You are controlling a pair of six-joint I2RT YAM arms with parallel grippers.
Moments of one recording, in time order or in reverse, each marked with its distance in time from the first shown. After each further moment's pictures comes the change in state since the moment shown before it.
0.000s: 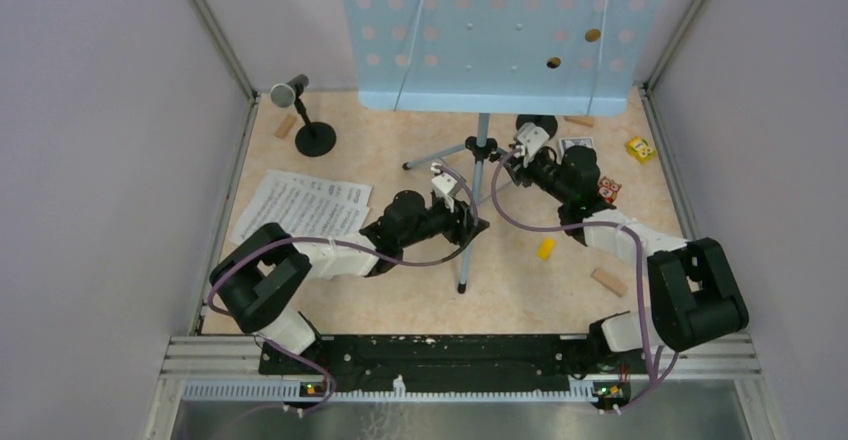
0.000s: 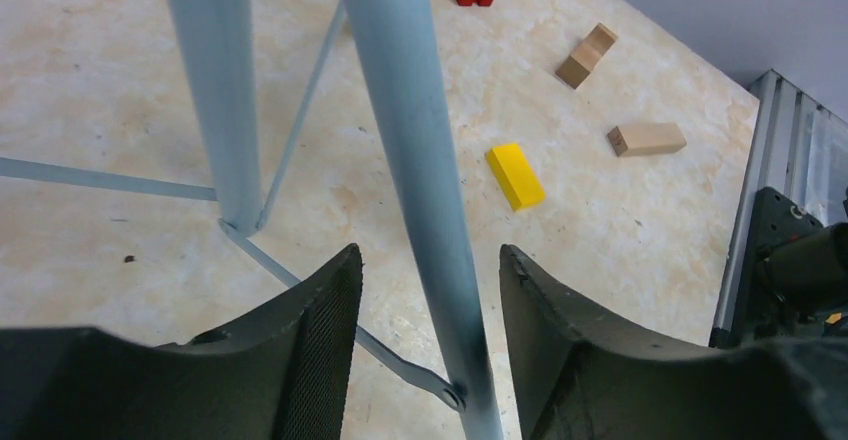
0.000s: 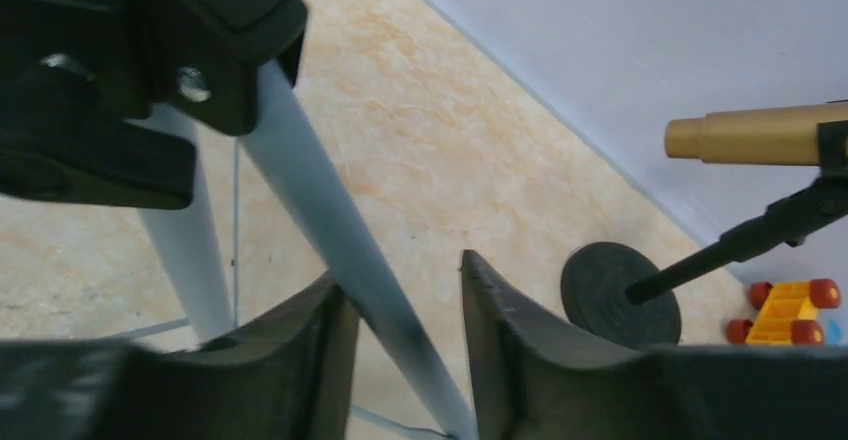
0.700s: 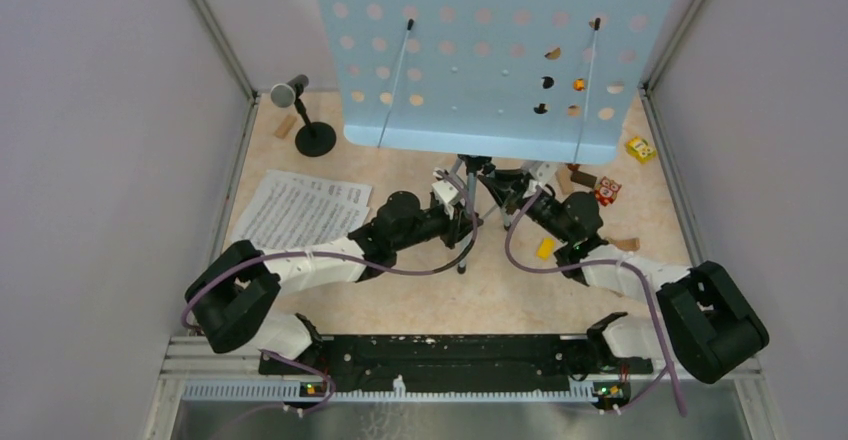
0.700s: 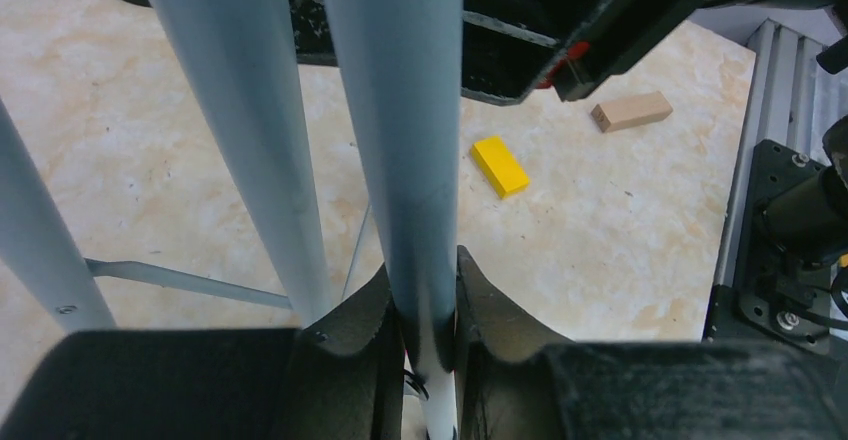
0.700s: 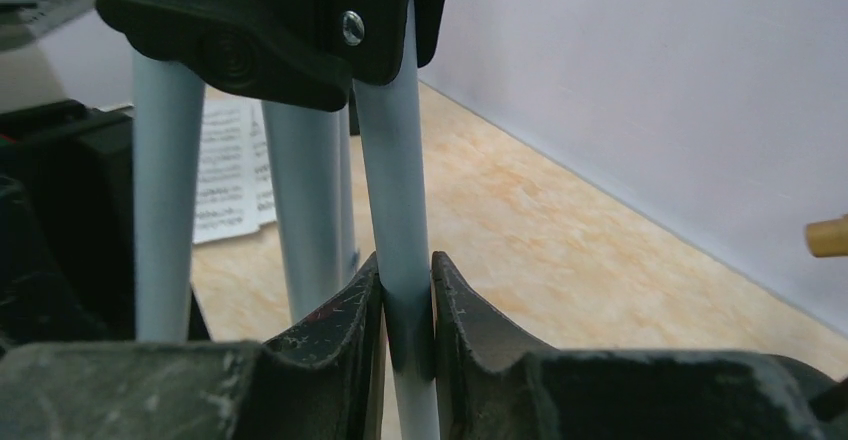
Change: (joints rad) left arm -0.039 -0.116 0.005 -0.117 0.005 0.146; right arm 0.175 -0.131 -0.237 0.415 -0.009 0.306
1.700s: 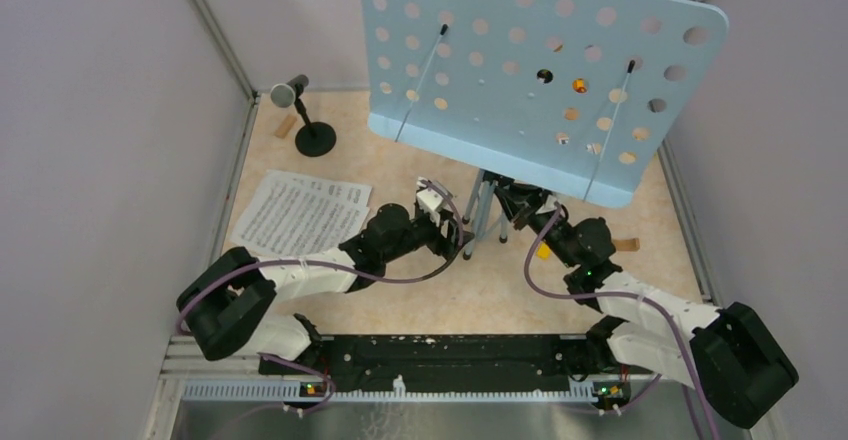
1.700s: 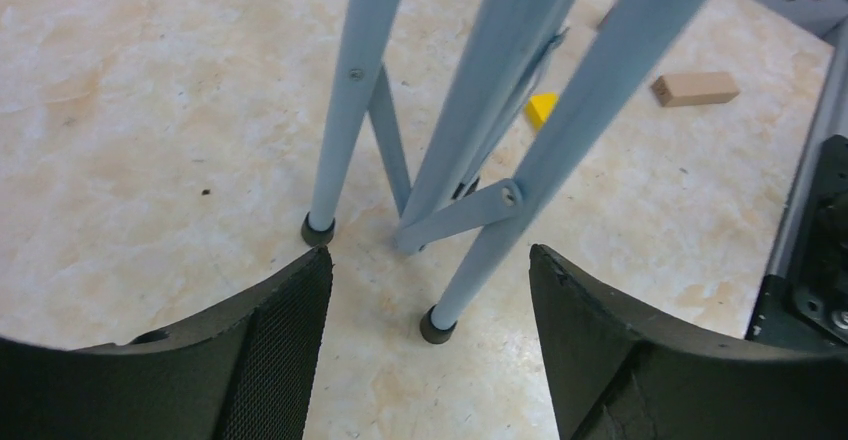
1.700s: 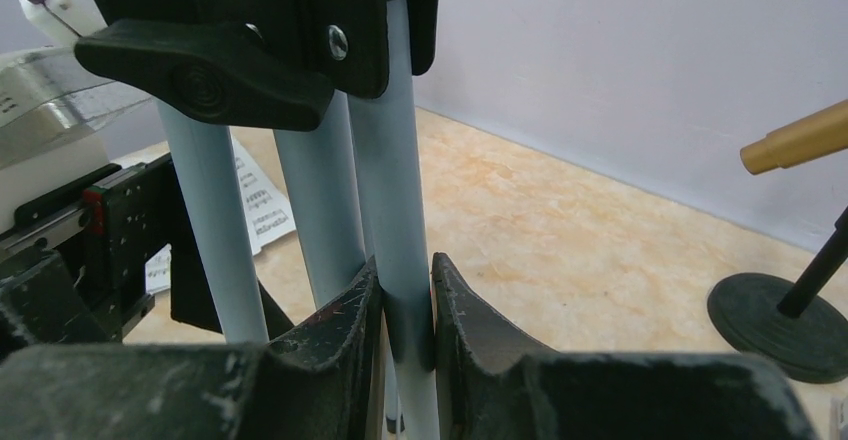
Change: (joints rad) left arm 0.012 -0.072 -0.133 -0.002 -0.119 -0.020; right arm 0.115 -0.244 -0.159 -0.035 0.271 0.101
